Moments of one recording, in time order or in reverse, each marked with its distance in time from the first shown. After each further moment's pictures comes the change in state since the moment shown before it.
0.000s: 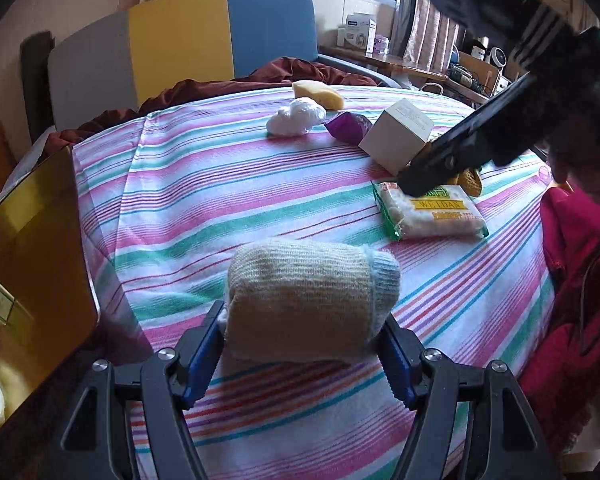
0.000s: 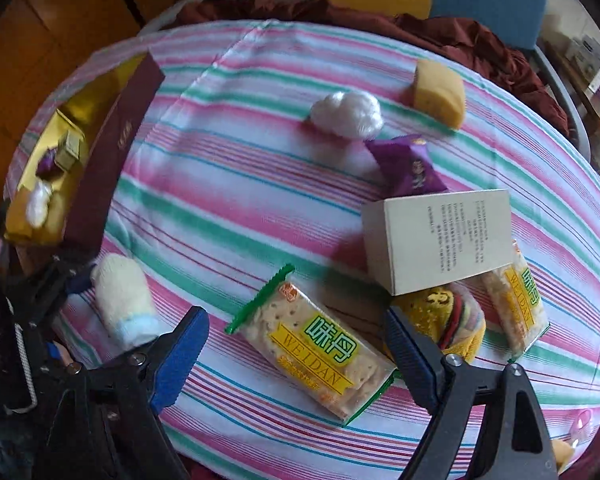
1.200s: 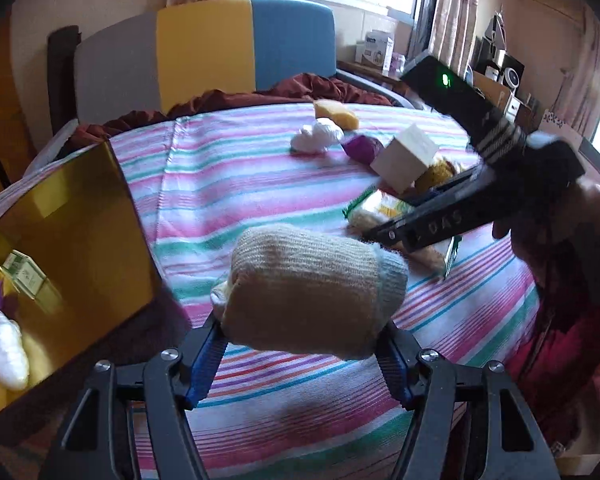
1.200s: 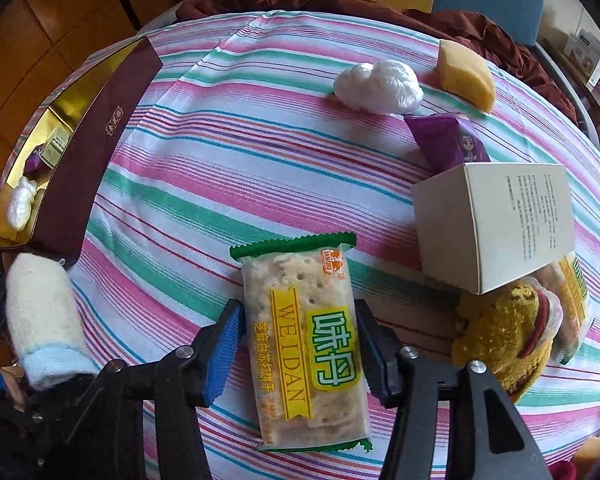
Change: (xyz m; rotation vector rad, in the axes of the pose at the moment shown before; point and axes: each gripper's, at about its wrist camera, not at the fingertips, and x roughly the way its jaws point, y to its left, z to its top) left arm -0.042 0.012 -0.003 -0.071 -0.056 0.036; right arm 0.046 -0.003 -0.040 0.042 -0.085 0.008
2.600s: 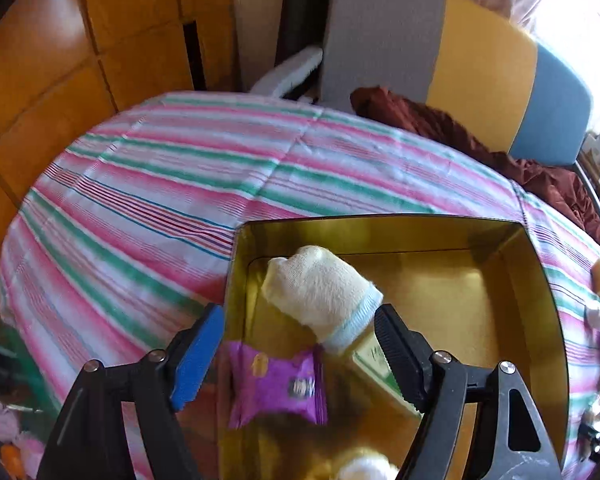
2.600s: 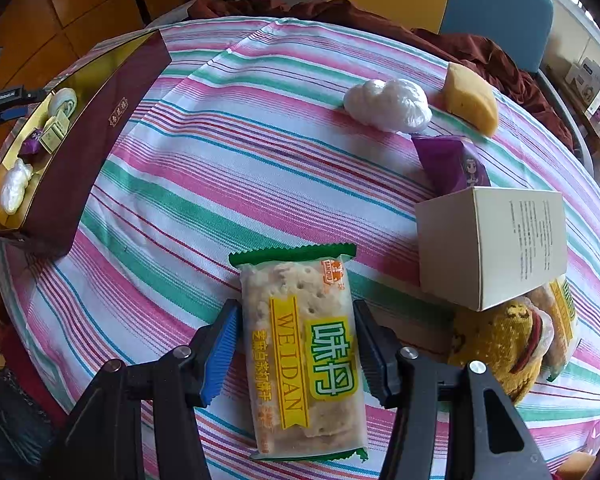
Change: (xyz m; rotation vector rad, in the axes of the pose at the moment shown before) left arm -0.026 0.331 0.046 -0.518 0.104 0.497; right arm -0.009 -0.025 -0.030 -0.062 -0.036 -0.059
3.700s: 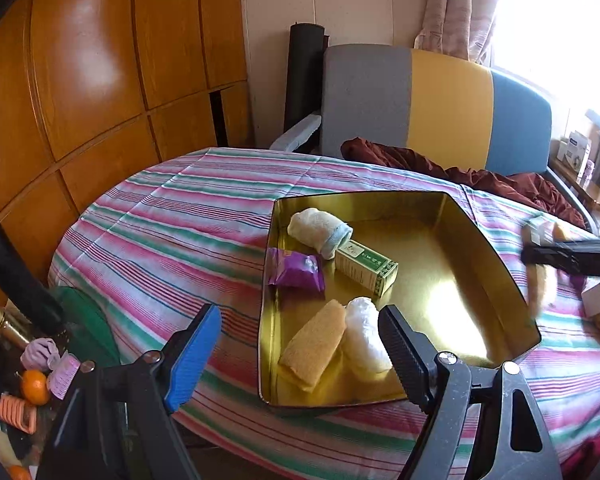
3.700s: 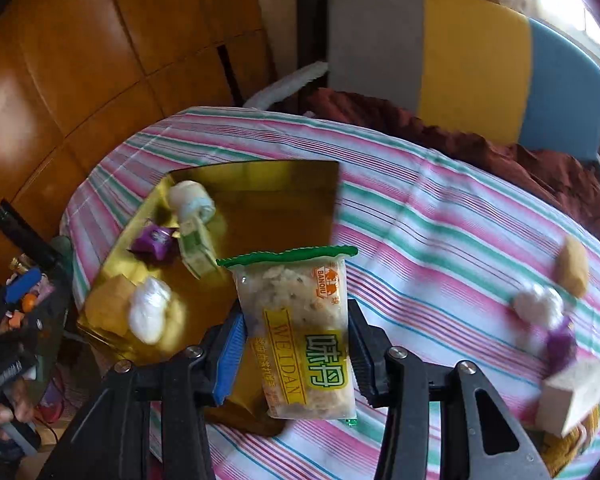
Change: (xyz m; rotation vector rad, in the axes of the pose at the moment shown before) left arm -0.139 0.000 -0.137 0.036 -0.250 0.041; right arm -0.059 0.211 0.168 -0.096 -0.248 0.212
